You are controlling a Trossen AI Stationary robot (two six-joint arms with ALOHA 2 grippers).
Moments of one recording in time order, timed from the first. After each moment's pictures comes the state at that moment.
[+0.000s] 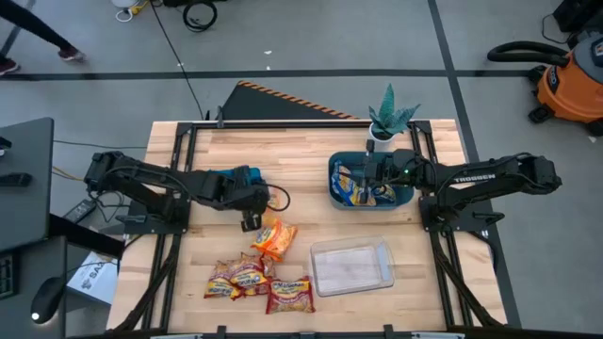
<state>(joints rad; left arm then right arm) -0.15 1.41 1.16 -0.93 -0.42 -0.25 -0.18 1.03 0.44 0.47 0.03 -0.40</state>
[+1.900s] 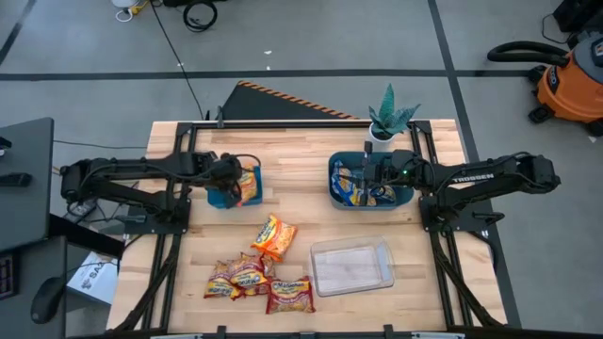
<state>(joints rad) 0.18 1.13 0.82 -0.90 -0.31 -0.30 -0.18 1.05 0.44 0.48 0.01 -0.41</state>
